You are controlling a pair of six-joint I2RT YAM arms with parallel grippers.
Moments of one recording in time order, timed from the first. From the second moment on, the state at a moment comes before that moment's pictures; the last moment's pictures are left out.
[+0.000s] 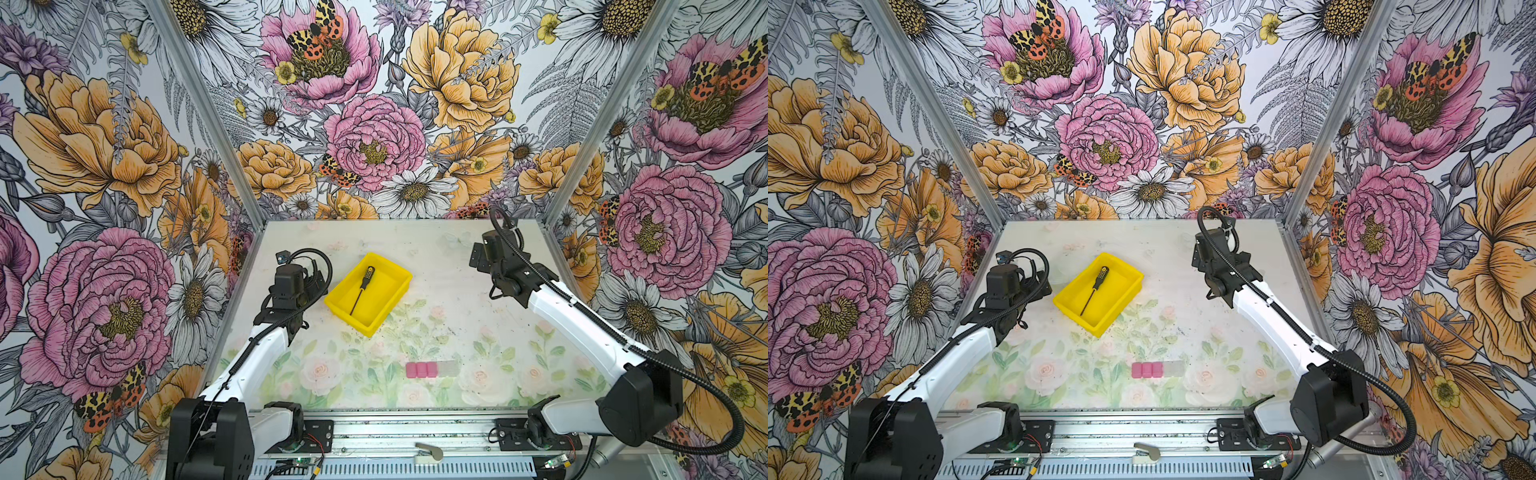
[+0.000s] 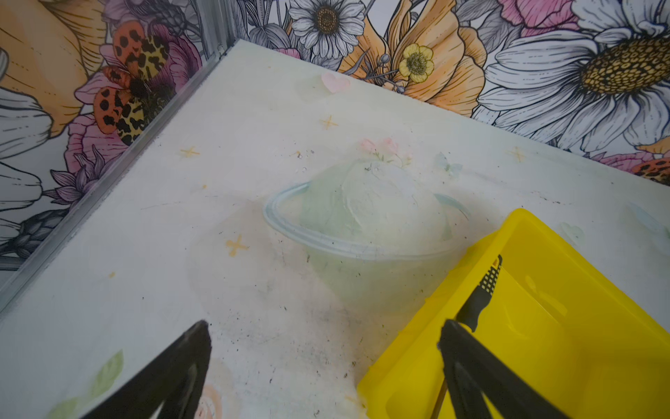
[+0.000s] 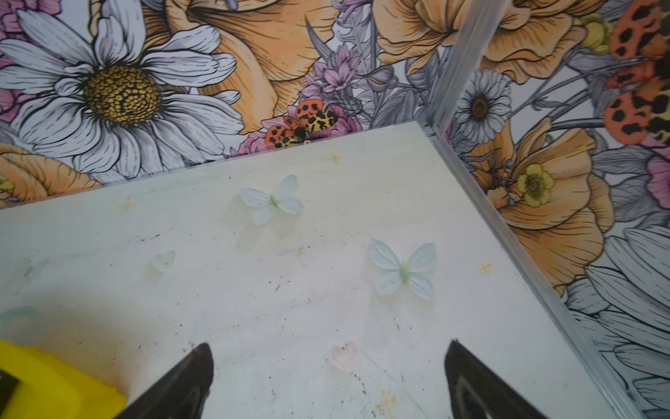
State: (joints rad) left arm -0.07 1.16 0.68 -0.12 -0.22 -0.32; right arm 0.36 1.34 1.11 -0.48 0.55 0.43
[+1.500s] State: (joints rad) left arm 0.00 1.55 0.39 0.88 -0.15 -0.06; right arm -0.01 1.53 0.37 0.82 0.24 0.06
